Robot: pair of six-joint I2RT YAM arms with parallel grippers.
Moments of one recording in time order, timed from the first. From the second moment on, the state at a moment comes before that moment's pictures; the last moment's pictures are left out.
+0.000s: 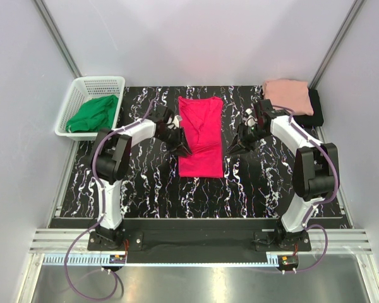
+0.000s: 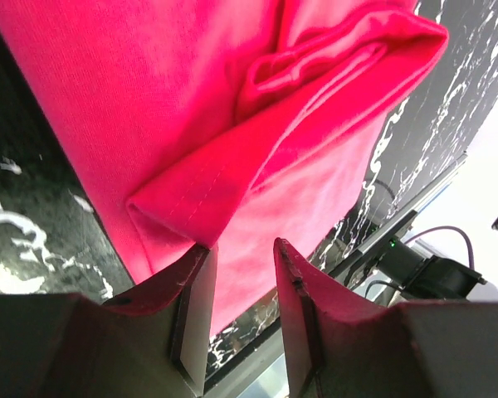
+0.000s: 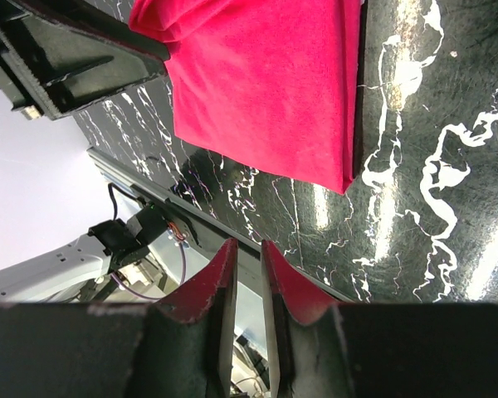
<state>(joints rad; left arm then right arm) -0.37 2.07 1.44 -0.55 0.65 -0.55 0.18 1.78 1.34 -0.82 -0.67 0.49</state>
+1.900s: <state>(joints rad) -0.31 1.50 1.05 -0.65 0.58 -0.56 0.23 1.31 1.00 -0.86 -0.66 0.58</state>
